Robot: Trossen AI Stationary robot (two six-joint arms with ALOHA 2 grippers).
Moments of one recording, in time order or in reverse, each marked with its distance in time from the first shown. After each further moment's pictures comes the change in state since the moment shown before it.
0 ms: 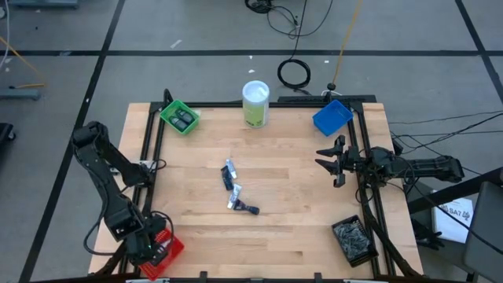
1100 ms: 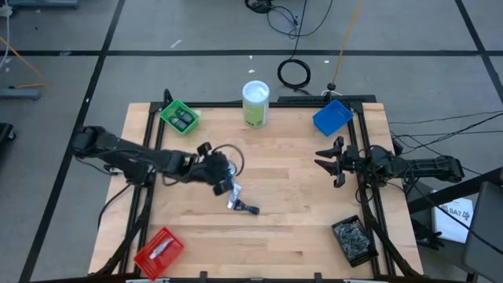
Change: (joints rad) left arm 0.852 0.027 0.000 0.313 -0.779 1.639; right arm 0.000 0.001 0.000 -0.029 0.000 0.081
